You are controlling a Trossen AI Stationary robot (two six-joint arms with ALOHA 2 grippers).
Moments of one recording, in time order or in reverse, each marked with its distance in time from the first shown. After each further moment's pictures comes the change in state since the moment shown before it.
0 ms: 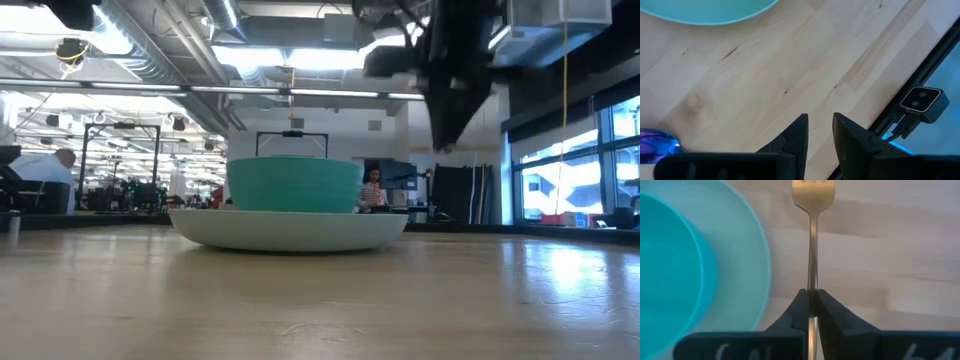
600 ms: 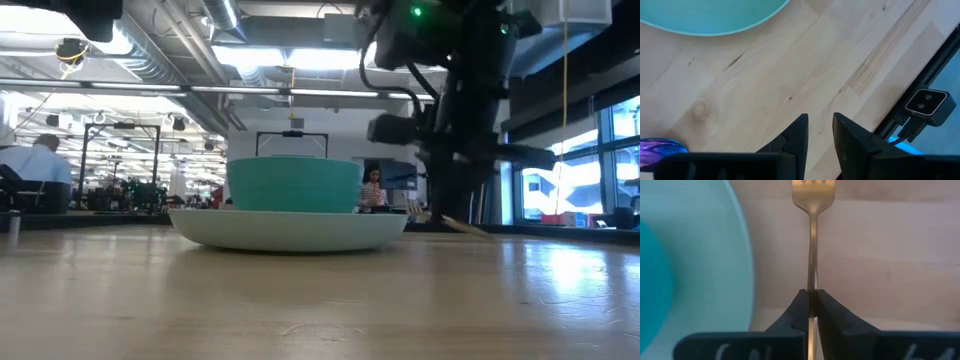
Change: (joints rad) left arm 0.028 -0.001 0.000 -0.007 0.017 0.052; right arm -0.033 0.000 -0.317 0.431 -0.060 0.011
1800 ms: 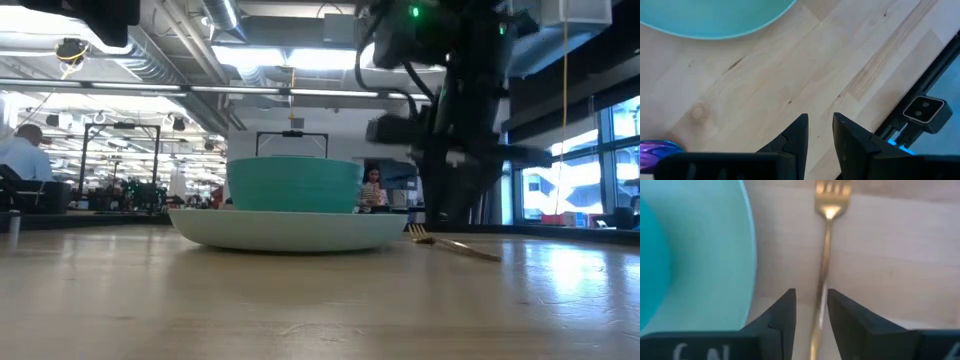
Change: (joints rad) left arm 0.030 -0.001 0.000 0.007 0.017 -0.004; right arm 0.000 0.003 0.019 -0.017 -0.028 -0.081
